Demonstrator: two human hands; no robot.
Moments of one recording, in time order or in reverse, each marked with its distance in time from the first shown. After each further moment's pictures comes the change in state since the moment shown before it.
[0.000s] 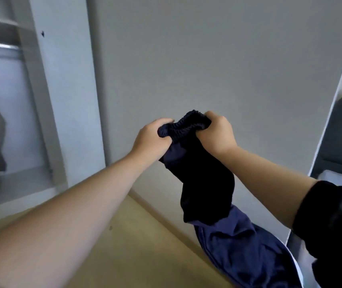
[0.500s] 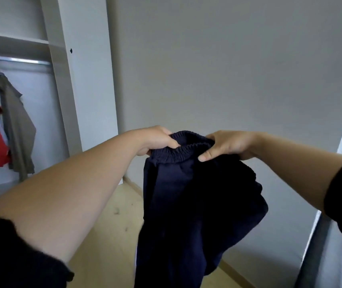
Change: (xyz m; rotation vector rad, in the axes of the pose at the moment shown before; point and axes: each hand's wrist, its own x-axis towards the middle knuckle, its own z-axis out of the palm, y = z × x) left_hand 0.012 0.027 -0.061 0.130 -0.481 -0.446; right_hand 0.004 -0.026 -0.028 0.254 -1.012 0.228
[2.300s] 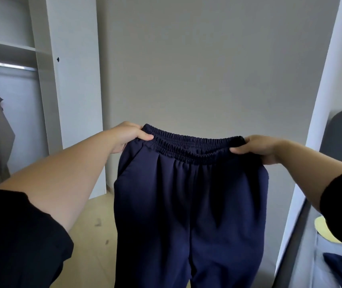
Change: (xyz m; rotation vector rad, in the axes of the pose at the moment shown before) left_hand 0.014 0.008 -0.021 -0.363 0.127 0.104; right_hand -0.065 0.059 -0.092 0.273 0.338 0.127
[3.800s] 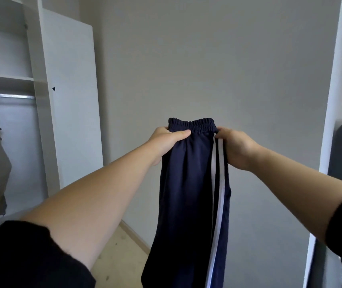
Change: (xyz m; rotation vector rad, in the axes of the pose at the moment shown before) left_hand 0.061 0.078 0.066 -0.151 0.051 0.225; right_hand 0.042 -0.082 0.028 0.447 0.091 -0.351
